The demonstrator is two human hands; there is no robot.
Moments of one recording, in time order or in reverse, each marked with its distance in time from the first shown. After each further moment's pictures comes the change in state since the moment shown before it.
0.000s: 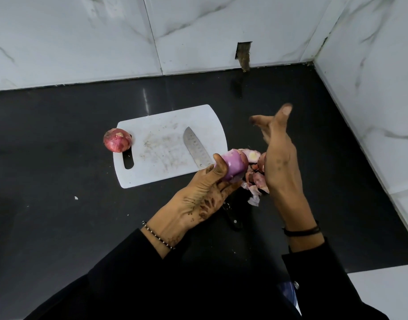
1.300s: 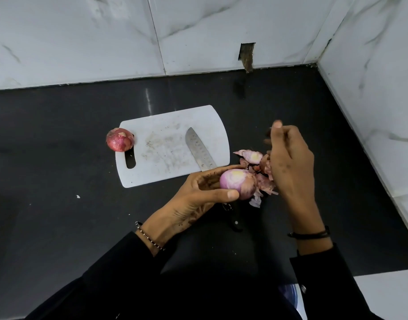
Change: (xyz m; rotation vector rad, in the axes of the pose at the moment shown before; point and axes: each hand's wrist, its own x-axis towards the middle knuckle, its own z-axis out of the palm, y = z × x) left_hand -0.028 0.013 -0.014 0.062 -0.236 0.050; right_hand 0.005 0.020 -0.016 -0.236 0.122 -0.125
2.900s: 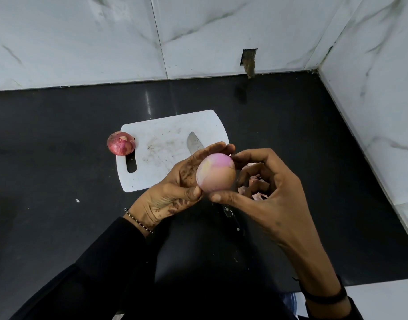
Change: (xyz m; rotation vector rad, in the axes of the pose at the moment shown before) left_hand 0.009 0.025 -0.040 0.122 -0.250 0.226; right_hand -0.051 -0.035 -0.008 0.262 -0.407 -0.312
